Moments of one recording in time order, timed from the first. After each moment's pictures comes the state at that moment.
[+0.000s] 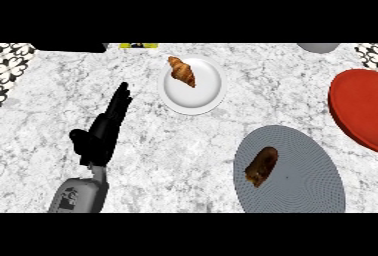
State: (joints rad) left arm -0.19 0.03 -0.07 -1.52 -0.07 0.06 0.08; right arm -0.63 -0.84 -0.07 -0.59 0.36 0.13 -0.75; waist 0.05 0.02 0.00
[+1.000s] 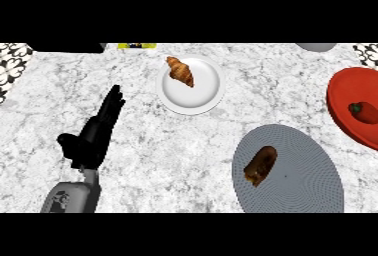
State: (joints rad) left arm -0.16 0.06 -0.05 -1.52 -0.04 0.03 0.06; right arm -0.79 -0.88 -0.19 -0.24 0.23 0.37 -0.89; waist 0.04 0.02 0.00
